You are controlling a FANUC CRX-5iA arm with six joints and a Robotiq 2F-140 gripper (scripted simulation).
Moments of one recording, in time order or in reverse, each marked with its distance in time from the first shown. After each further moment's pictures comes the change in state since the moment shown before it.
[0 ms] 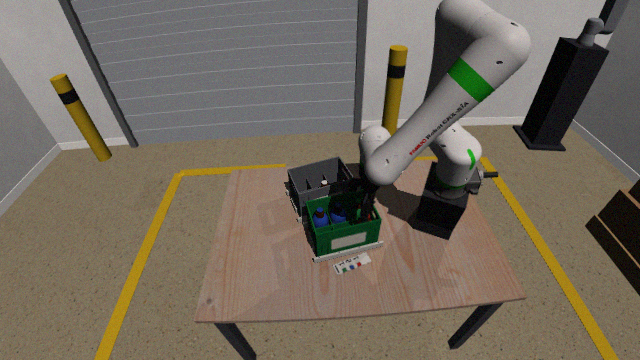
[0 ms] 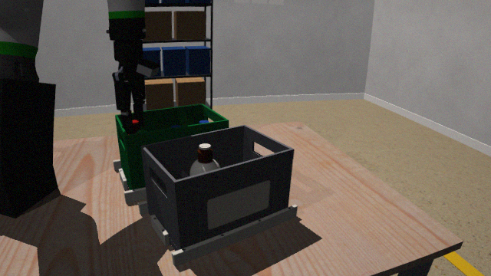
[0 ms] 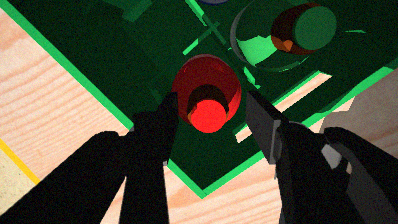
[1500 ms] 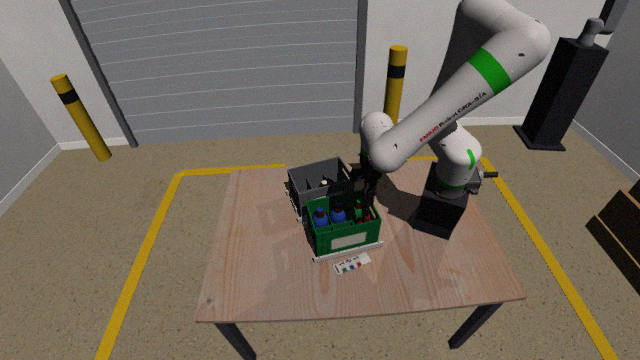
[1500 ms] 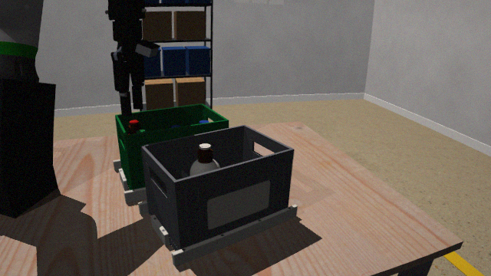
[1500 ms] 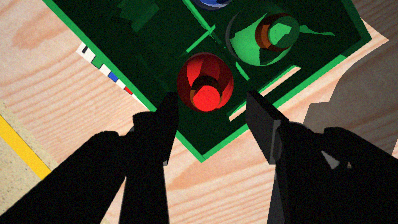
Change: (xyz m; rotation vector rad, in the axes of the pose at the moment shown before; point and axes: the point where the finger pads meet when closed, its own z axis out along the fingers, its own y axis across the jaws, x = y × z) arm 0.000 0.000 -0.051 0.000 0.000 0.000
